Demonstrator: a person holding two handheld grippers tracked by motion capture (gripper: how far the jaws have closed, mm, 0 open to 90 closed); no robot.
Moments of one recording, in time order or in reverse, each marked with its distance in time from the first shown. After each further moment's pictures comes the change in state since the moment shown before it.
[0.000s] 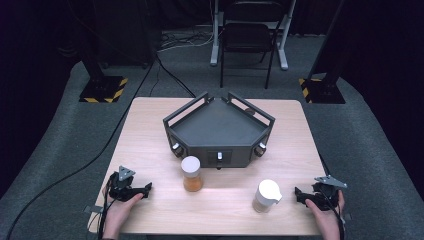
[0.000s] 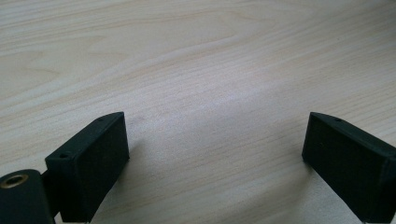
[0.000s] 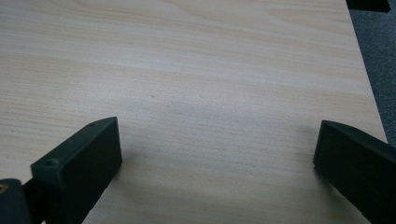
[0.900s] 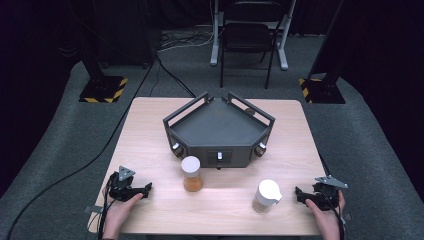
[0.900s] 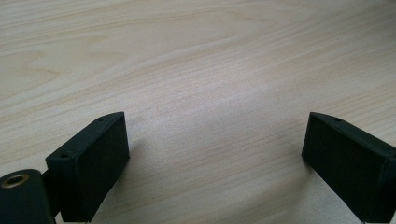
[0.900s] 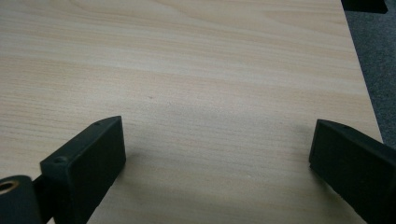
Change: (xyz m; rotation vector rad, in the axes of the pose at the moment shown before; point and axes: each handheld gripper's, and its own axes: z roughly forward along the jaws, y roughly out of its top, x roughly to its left) left arm 0.000 0.000 0.000 0.000 0.000 0.000; right arm 0.000 -0.002 -0.001 -0.009 -0.004 0.002
